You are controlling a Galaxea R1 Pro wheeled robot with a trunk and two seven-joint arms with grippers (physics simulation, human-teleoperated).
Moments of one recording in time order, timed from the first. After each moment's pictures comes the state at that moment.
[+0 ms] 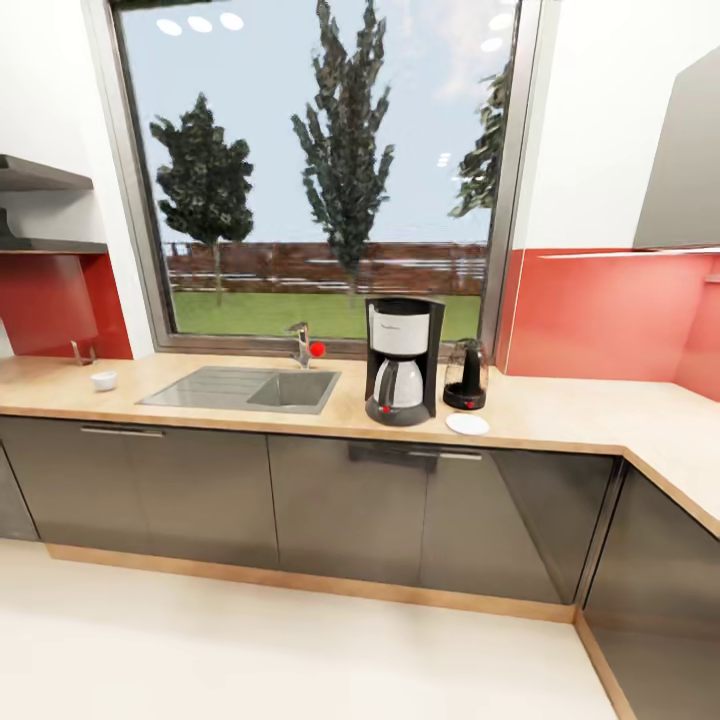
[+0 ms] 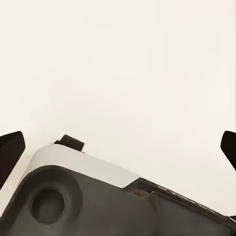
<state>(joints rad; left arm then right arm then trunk) 0.00 -0.05 -0.28 -0.11 0.74 -0.39 -0.01 -0.27 -0.10 -0.01 0.03 0.12 -0.13 -0.03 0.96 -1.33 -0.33</state>
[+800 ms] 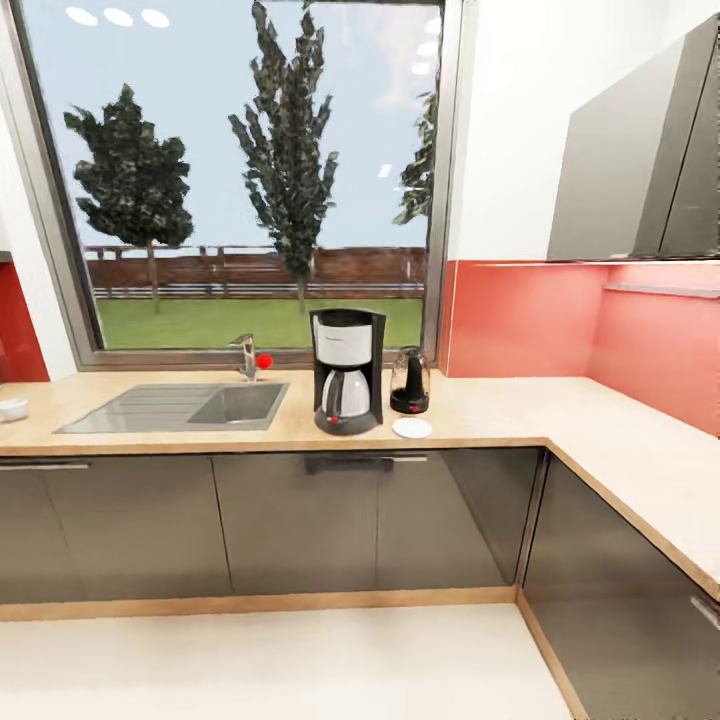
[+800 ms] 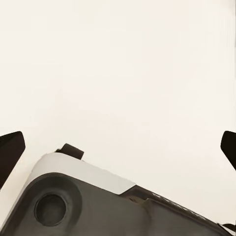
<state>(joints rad) 0.00 -0.04 -0.27 -0.11 0.75 -0.41 -0.02 -0.27 -0.11 -0.01 0.03 0.12 -0.12 -0.03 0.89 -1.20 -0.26</state>
